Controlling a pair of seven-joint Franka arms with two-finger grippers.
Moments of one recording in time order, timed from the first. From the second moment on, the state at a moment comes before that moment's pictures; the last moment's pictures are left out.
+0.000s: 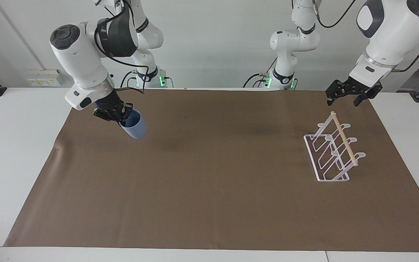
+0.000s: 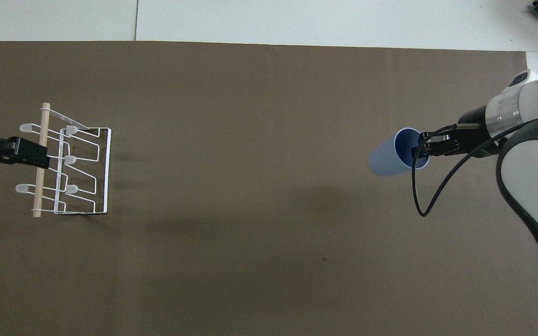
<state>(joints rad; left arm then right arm) -0.02 -0.02 -0.04 -1.63 0.00 1.55 0.03 -0.01 0.06 0.06 -1.72 0.37 1.75 -0.03</state>
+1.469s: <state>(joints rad) 0.07 -0.06 -0.05 -1.73 -0.74 1.59 -0.84 0.01 0.06 0.60 -1.75 0.89 2.26 0.27</state>
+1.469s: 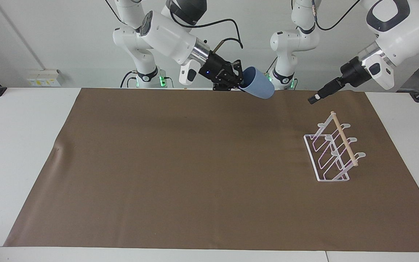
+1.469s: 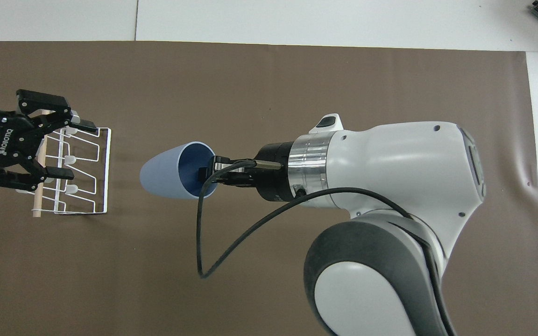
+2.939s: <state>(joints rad) 0.00 -0.18 -0.07 -1.92 -0.93 1.65 -1.34 0.02 0.06 0.67 -1.78 0.89 2.42 0.47</state>
